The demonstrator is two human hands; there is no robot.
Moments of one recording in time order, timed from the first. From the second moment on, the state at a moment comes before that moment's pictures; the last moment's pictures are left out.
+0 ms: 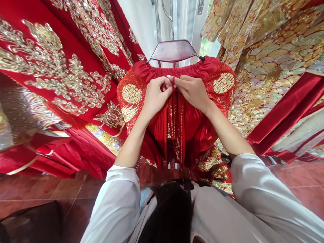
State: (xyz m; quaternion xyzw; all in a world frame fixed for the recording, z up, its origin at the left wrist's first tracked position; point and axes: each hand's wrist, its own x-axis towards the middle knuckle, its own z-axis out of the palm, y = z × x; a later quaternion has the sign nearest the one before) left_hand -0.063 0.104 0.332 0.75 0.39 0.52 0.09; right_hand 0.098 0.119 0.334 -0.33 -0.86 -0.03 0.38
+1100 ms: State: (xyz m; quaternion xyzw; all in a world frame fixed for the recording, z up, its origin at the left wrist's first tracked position) left_hand -0.102 0.093 0.346 0.73 0.41 0.51 0.17; right_hand 0.125 0.111 0.353 -0.36 -0.73 0.32 0.48
